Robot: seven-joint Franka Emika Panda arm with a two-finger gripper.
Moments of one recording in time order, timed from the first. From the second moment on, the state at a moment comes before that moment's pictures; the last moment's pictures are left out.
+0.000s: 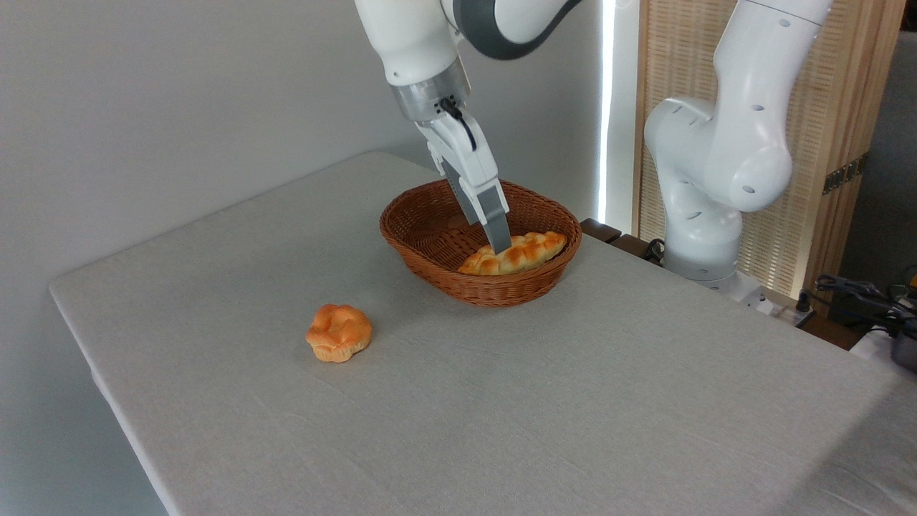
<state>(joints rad) -0.39 -0.43 0.02 -2.34 -0.05 1.67 0.75</state>
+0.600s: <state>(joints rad) -0.42 -0.43 0.02 -2.48 -0.11 1.80 0.75</state>
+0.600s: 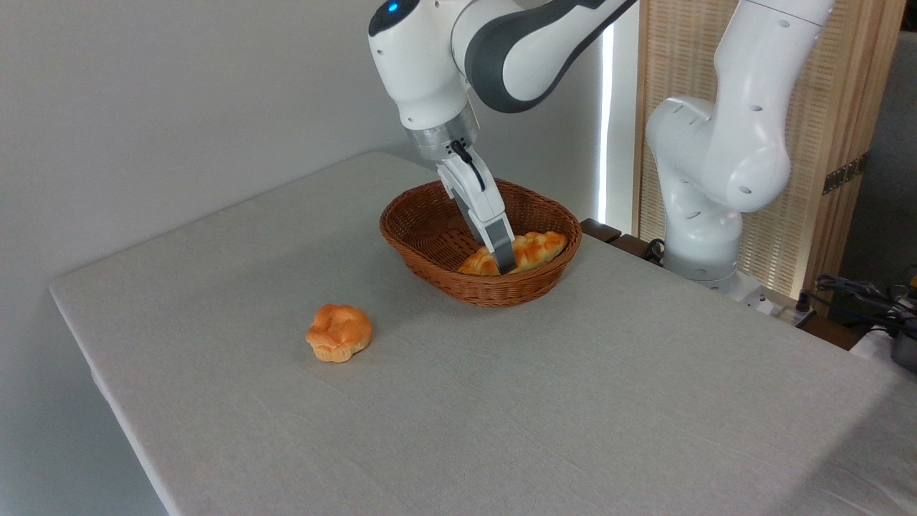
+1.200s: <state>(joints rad) -0.42 -0.43 0.02 -2.51 -0.11 1.84 0.75</state>
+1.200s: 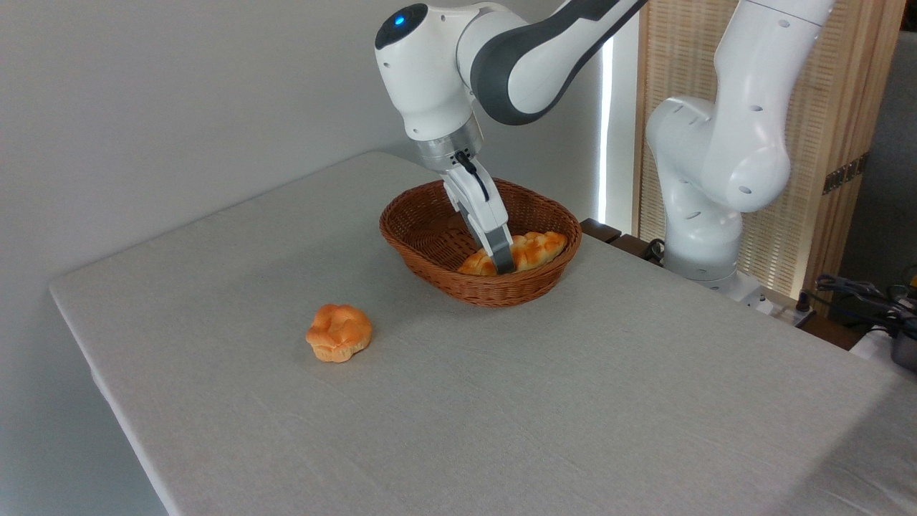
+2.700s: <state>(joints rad) -0.43 -0.21 0.24 -2.02 -0.05 1.77 0.76</state>
